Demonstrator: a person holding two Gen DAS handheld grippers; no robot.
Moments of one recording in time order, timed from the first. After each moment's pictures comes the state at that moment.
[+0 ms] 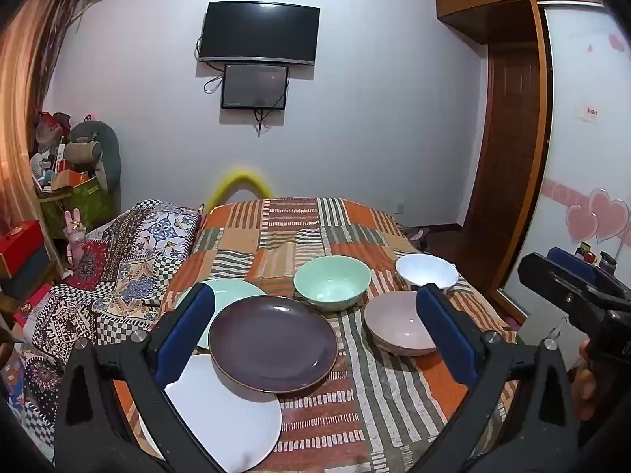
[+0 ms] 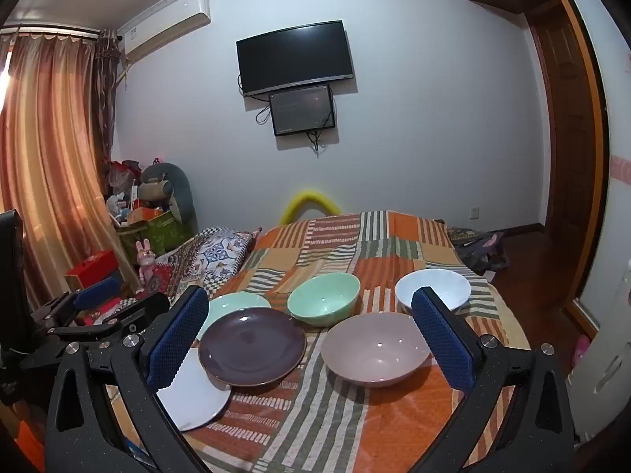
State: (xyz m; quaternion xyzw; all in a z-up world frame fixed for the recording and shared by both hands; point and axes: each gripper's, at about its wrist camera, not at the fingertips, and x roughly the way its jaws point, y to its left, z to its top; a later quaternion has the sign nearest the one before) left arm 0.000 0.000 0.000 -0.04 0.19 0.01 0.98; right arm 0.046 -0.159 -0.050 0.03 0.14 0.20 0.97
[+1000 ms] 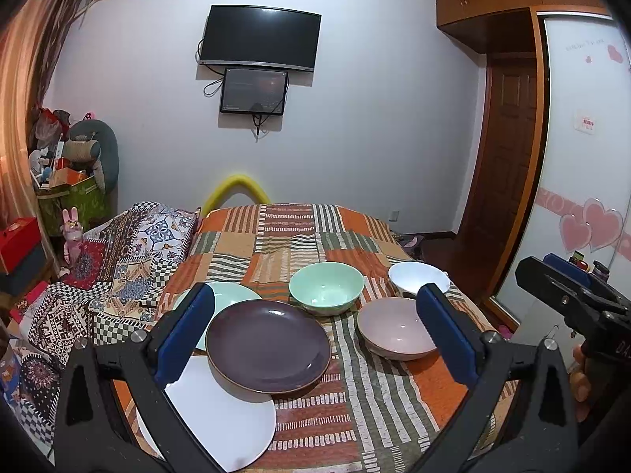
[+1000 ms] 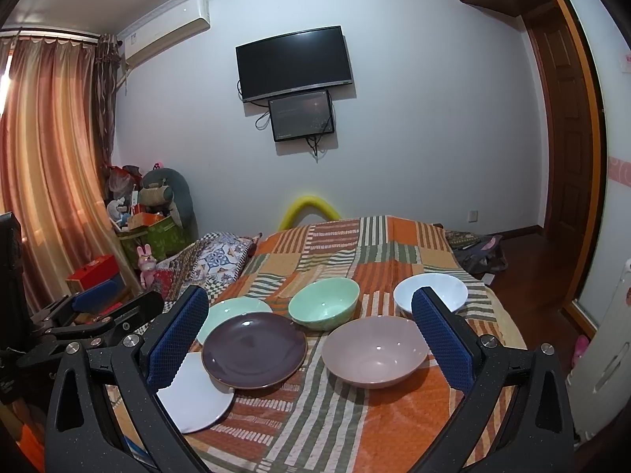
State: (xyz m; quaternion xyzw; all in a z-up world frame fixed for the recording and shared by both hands) left arm -0.007 0.001 0.010 -0.06 0.18 0.00 0.98; right arm 0.043 -0.163 -0.047 0.03 0.14 0.20 0.97
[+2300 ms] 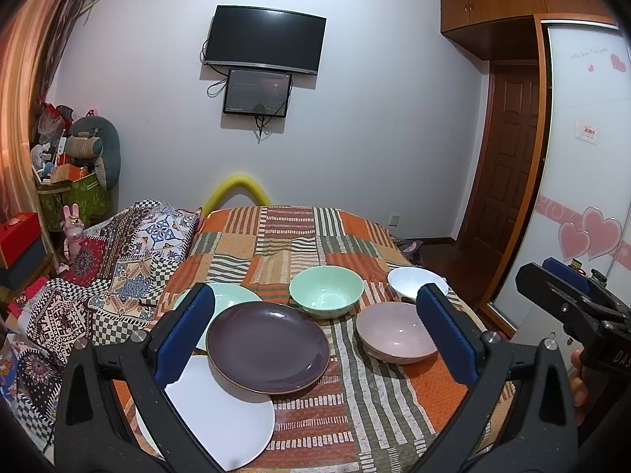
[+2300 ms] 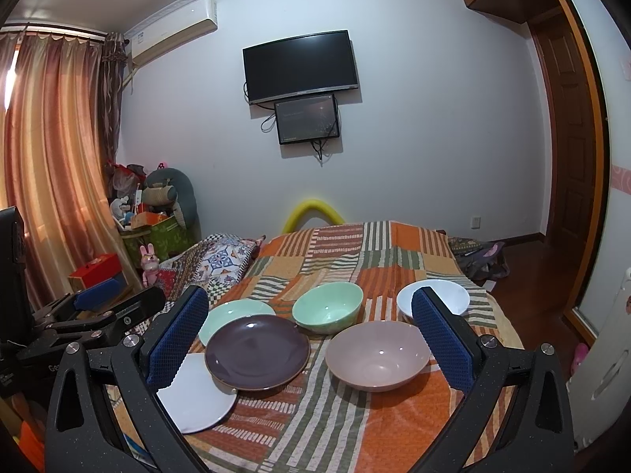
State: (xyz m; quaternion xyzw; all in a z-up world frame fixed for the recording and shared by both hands) left arm -0.011 0.005 0.010 -0.07 0.18 0.00 0.98; right arm 0.041 -0.161 -0.046 0.03 0.13 0.20 0.97
